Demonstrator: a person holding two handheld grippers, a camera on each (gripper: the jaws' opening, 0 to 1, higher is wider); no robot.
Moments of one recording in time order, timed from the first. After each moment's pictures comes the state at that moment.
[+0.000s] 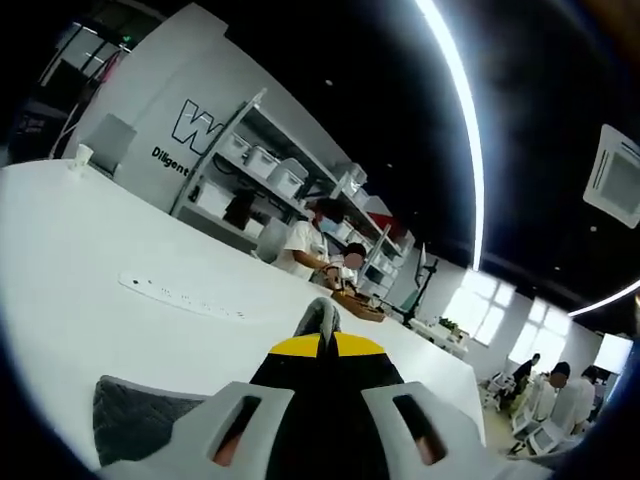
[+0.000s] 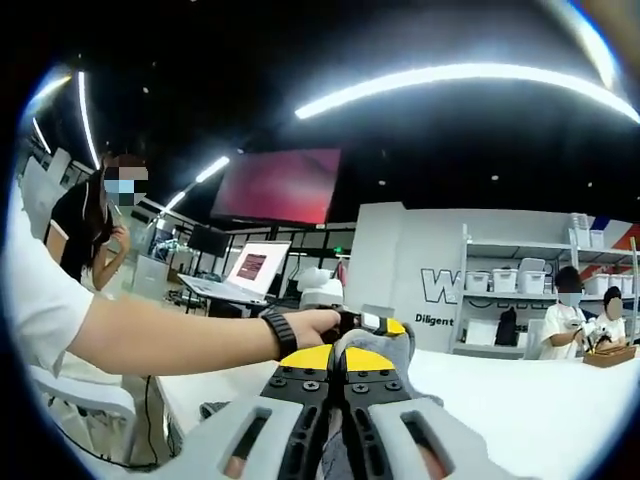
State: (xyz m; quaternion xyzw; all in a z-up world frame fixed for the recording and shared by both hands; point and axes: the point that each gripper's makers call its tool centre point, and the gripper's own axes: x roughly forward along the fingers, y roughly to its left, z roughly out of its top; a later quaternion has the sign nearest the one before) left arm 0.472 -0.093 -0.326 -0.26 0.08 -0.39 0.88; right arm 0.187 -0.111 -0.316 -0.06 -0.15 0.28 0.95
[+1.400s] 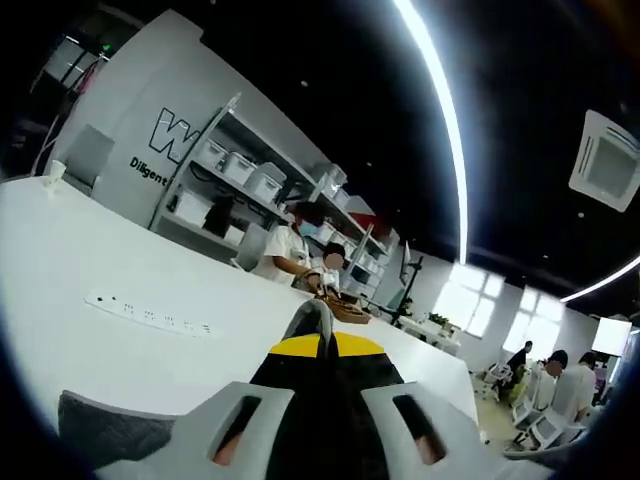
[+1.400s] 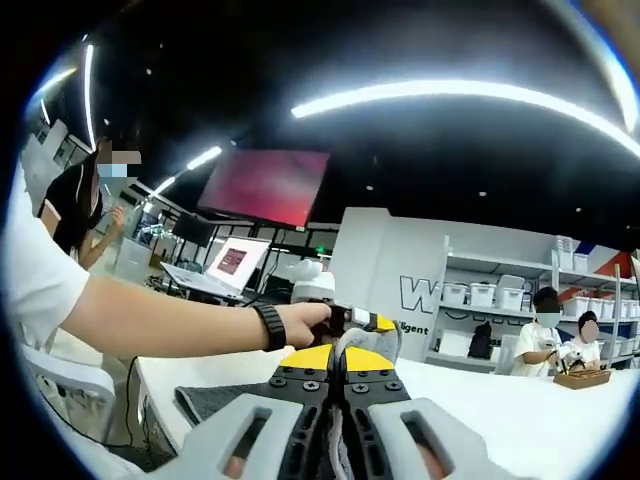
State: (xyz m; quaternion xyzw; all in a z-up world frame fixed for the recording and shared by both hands) left arm 0.465 -0.145 -0.291 -0.24 0.05 -0.42 0.88; right arm 0.177 -0.155 -0.300 -0.10 -0.16 0.23 0.95
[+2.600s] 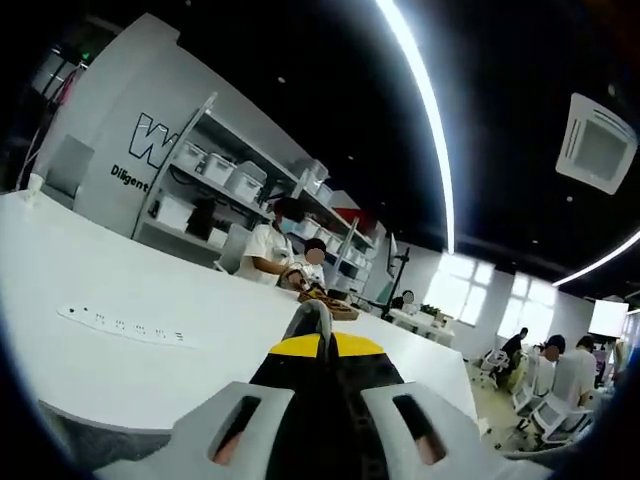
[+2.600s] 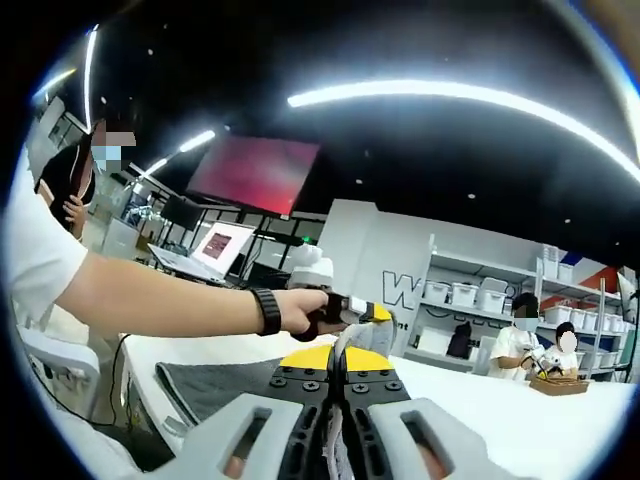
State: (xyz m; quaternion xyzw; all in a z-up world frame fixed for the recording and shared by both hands) left arm 0.458 -0.191 -0.277 -0.22 0.04 -0.45 0.87; right arm 0.173 -0.189 -0.304 -0.13 -0.15 0.20 0.96
